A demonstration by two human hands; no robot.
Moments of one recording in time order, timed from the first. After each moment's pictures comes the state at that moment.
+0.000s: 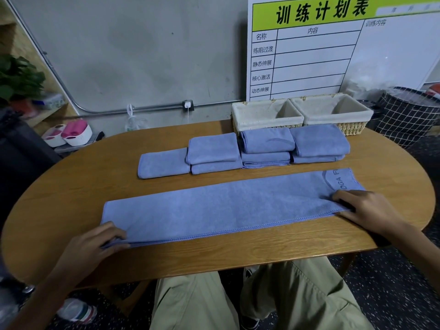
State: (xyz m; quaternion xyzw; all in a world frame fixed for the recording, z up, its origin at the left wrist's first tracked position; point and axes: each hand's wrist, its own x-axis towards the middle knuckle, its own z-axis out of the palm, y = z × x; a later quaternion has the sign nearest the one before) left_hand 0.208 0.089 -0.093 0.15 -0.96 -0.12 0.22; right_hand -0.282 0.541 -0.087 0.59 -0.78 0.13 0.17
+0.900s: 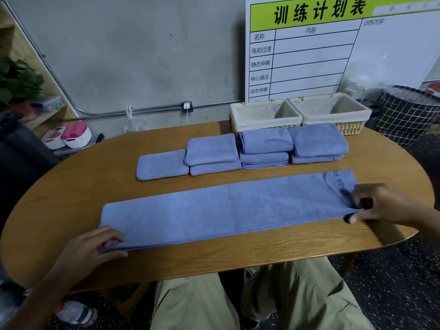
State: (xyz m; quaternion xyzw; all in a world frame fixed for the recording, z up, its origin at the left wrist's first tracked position) left_hand 0.211 0.083 -0.092 0.17 -0.96 -0.14 0.18; right_hand -0.301 0.562 -0.050 0.50 -0.85 0.15 -0.06
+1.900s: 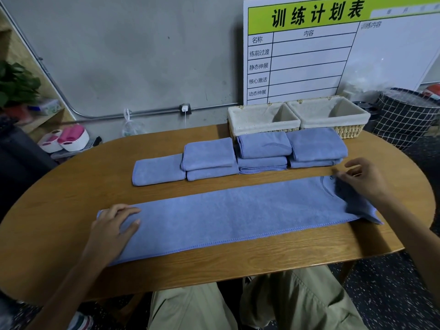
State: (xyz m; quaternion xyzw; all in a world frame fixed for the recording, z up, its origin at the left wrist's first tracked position) left_hand 0.139 0.079 -0.105 0.33 -0.92 -0.08 0.18; right_hand -0.339 0.501 -0.069 0.19 -0.89 0.41 -0.02
